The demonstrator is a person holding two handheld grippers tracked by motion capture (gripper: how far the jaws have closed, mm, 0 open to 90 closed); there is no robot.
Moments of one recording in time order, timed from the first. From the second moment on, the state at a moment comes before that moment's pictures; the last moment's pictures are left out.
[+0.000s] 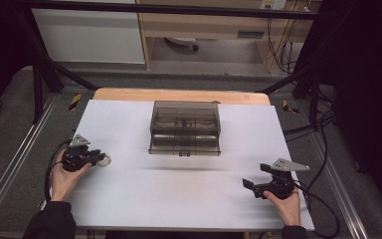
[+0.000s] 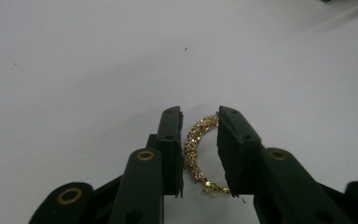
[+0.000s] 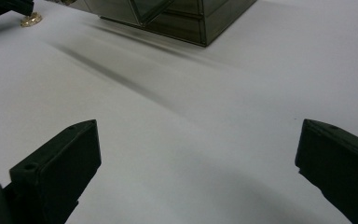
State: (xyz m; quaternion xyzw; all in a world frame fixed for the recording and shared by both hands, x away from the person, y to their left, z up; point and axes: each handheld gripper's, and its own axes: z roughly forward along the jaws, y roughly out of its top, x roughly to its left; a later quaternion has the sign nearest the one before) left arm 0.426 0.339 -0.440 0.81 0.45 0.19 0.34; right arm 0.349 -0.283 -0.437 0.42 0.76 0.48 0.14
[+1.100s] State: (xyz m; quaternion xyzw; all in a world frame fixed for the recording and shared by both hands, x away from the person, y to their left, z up) left arm 0.420 0.339 -0.434 0.80 0.45 0.19 0.35; right arm 0.349 -0.283 -0.436 0.42 0.76 0.48 0.14
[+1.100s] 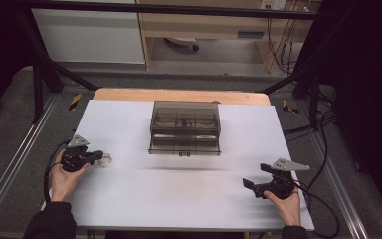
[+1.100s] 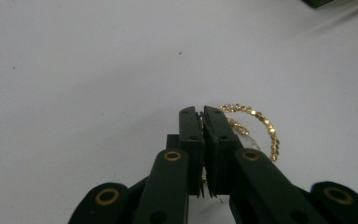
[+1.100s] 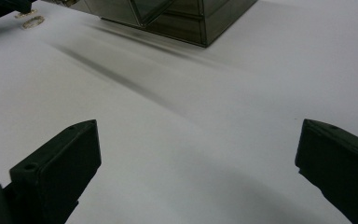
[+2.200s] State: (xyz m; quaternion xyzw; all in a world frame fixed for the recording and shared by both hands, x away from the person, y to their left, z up) left arm 0.395 0.283 -0.388 0.81 0.41 0.17 0.38; right arm 0.349 -0.282 -0.437 0.42 0.77 0.47 0.13
